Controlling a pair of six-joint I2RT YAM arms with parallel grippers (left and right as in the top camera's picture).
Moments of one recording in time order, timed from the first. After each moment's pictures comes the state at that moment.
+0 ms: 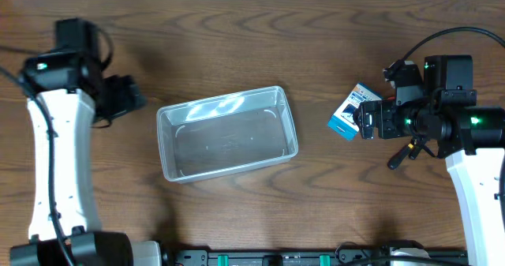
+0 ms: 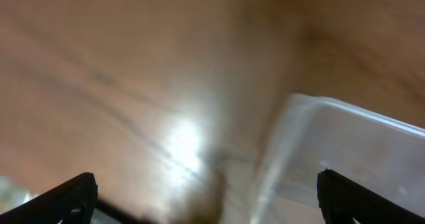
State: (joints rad) left arm 0.20 1.55 1.56 -1.39 -0.14 -0.33; right arm 0.02 1.25 1.28 -1.13 -0.24 -0.04
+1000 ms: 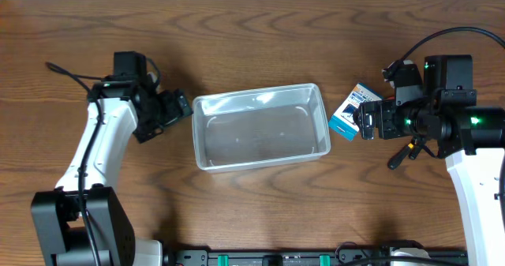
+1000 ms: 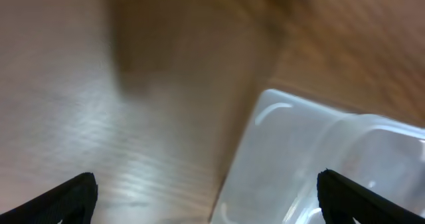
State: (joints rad) left arm 0.05 1.61 1.14 -0.86 0.24 -0.43; right arm 0.02 1.25 1.28 -1.13 -0.24 -0.06
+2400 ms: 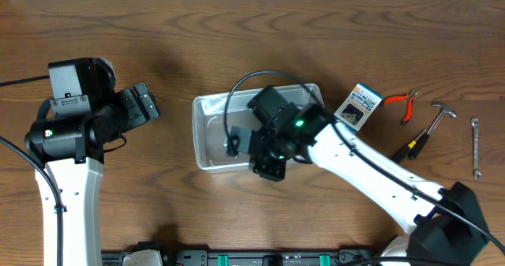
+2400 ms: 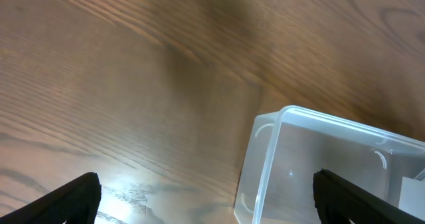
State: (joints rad) left arm 0.15 1.22 1.27 -1.06 0.12 -0.29; right arm 0.79 1.66 1.28 -0.92 -0.42 -0.53
